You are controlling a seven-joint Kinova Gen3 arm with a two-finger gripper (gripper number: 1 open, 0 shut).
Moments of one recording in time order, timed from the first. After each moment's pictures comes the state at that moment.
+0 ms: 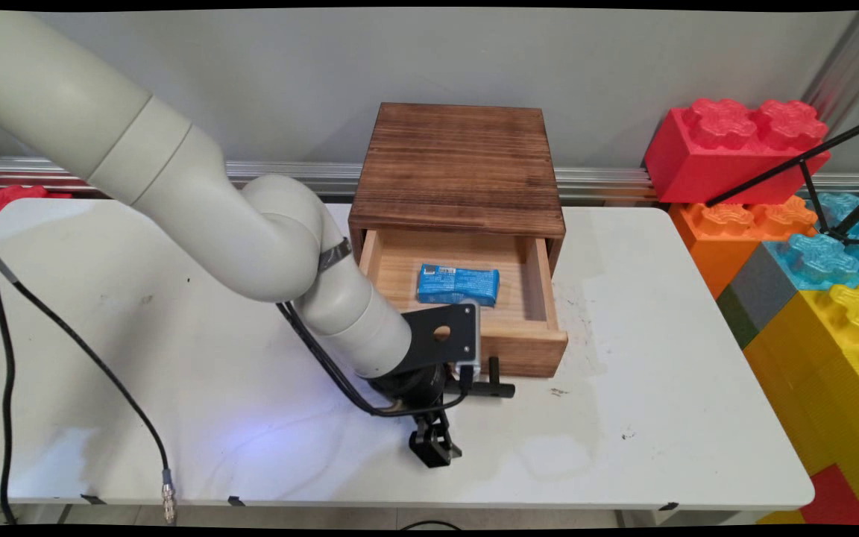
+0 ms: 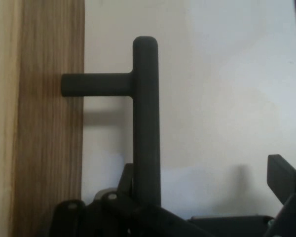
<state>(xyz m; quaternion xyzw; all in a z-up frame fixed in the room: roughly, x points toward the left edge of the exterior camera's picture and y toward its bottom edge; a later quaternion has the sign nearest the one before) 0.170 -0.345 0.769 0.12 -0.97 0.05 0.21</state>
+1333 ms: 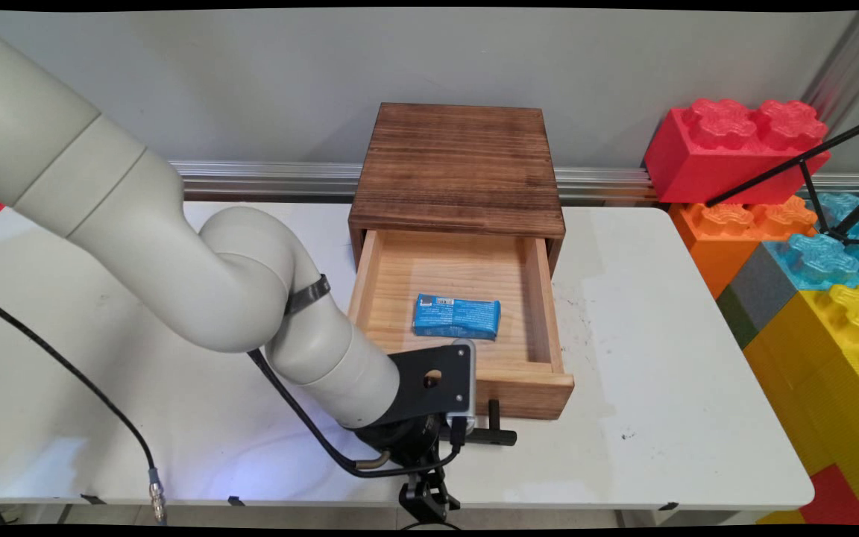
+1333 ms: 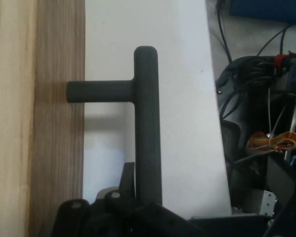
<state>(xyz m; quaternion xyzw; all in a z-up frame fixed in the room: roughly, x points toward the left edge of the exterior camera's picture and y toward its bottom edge) 0.161 -0.291 0.778 0.12 -0.97 0.04 0.22</state>
